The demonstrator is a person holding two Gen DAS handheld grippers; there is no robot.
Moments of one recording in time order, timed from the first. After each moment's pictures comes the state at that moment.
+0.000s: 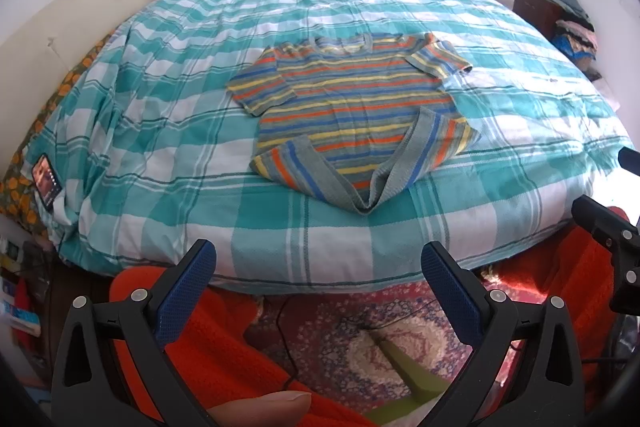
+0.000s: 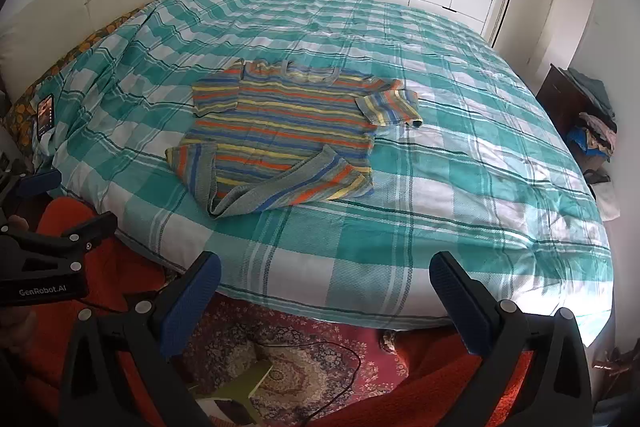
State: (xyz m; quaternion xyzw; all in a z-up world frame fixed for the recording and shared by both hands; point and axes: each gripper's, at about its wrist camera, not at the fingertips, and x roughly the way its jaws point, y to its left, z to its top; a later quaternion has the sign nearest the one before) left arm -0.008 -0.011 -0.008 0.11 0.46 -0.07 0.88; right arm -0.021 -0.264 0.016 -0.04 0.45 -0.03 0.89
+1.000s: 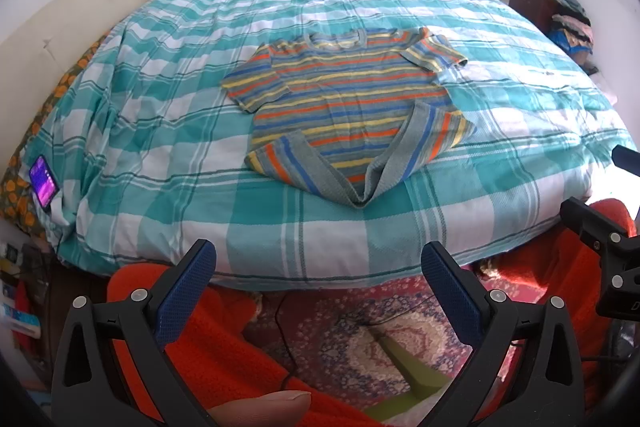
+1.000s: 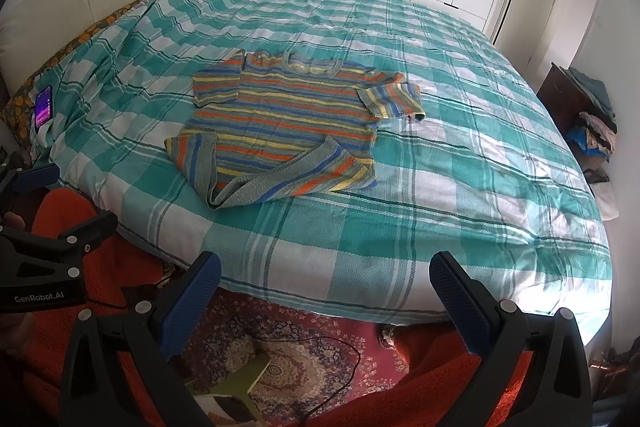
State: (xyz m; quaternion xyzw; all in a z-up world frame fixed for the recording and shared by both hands) left arm -0.013 -0.017 -0.010 0.11 0.46 -0.07 0.88; right arm -0.023 -0.258 0.007 -0.05 0.46 -0.03 0.89
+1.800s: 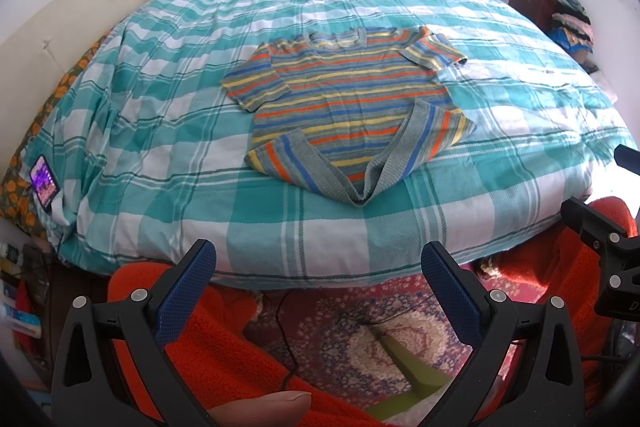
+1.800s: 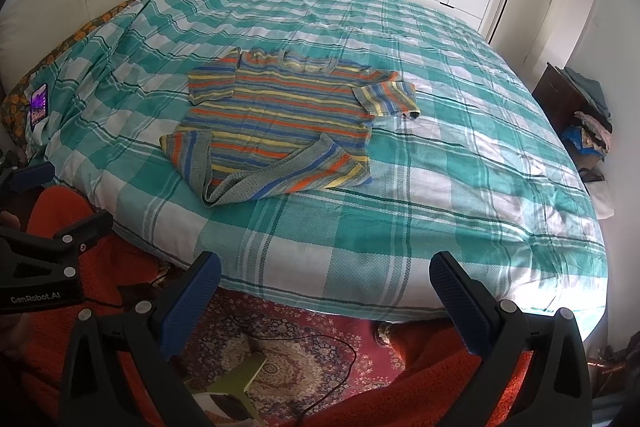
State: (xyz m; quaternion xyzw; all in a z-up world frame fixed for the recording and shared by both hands) left arm -0.013 -0.018 -0.011 0.11 0.46 -0.07 0.88; right arm -0.025 -0.260 0.004 -0.05 0.46 -0.04 0.89
